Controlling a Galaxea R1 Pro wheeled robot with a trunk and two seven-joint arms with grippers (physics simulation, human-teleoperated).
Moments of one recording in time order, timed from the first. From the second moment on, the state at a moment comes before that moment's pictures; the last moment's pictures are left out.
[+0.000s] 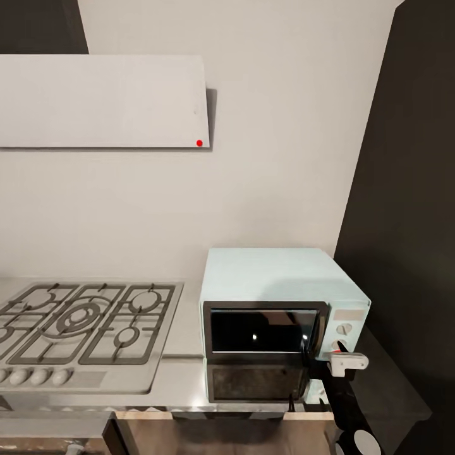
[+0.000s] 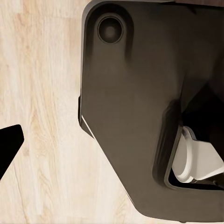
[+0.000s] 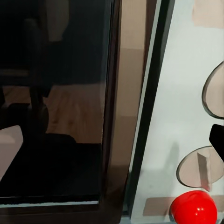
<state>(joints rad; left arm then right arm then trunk) 0.00 0.00 0.09 -0.03 0.01 -0.01 0.00 -0.05 -0.06 0.09 -1.35 0.01 -0.17 -0.19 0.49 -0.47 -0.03</state>
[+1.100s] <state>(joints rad) 0.00 0.00 0.09 -0.03 0.01 -0.01 0.00 -0.05 -0.06 0.08 -1.35 0.01 -0.18 -0.20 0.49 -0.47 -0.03</state>
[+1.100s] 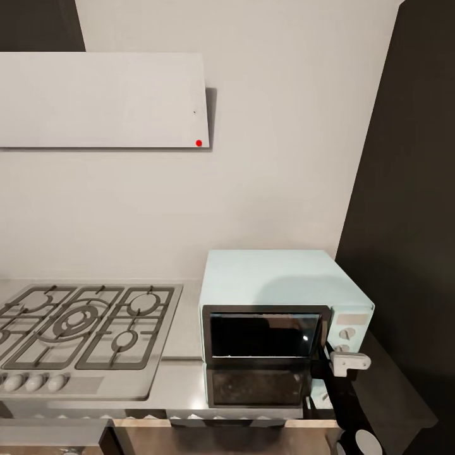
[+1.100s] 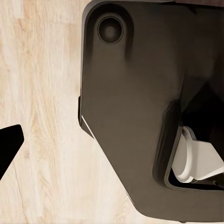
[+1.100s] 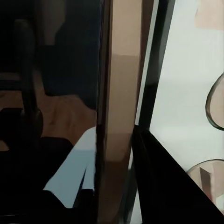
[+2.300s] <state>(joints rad) 0.00 -0.01 0.09 -0.03 0.01 -0.01 0.00 -0.05 -0.06 0.11 -1.36 0.02 -0.17 -0.20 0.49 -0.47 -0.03</state>
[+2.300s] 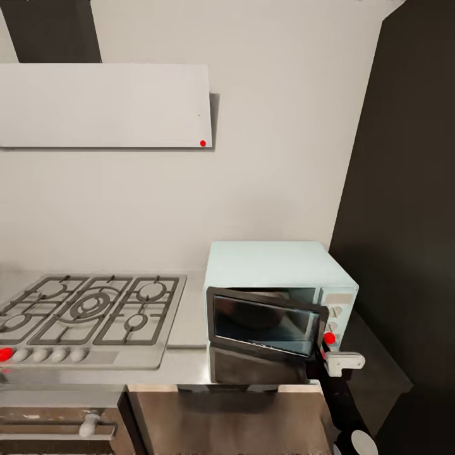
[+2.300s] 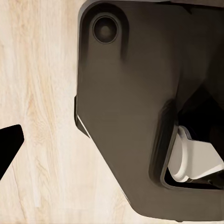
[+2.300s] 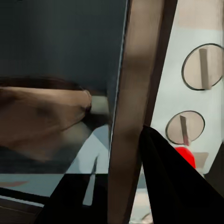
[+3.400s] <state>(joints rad) 0.00 -0.01 0.09 -0.03 0.01 -0.01 0.00 -0.05 -0.06 0.17 -1.36 0.02 -0.17 -0.20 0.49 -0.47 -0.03</state>
